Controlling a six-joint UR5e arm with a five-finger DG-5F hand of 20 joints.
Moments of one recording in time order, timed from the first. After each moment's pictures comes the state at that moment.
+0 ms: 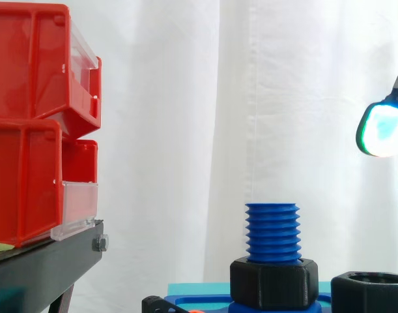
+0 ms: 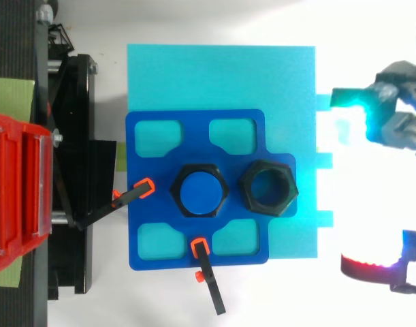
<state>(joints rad) 0.53 -1.84 -1.67 -2.58 -0.54 -1.63</state>
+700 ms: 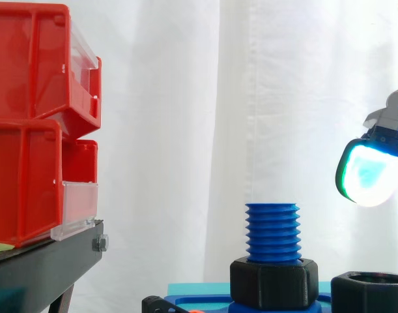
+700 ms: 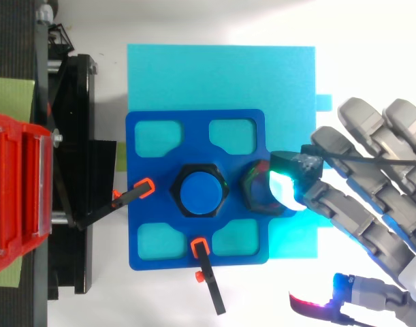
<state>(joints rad) 0.57 -1.98 -1.57 -2.57 -0.53 -1.66</state>
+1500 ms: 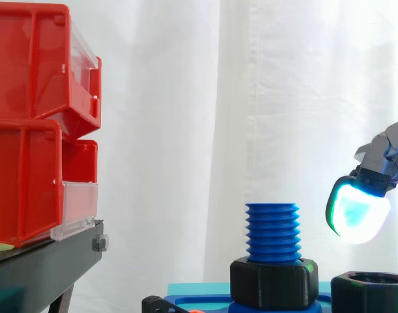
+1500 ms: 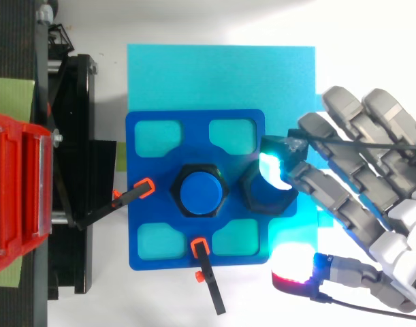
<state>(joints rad) 0.55 -2.03 -1.56 -2.55 -0.50 -1.66</state>
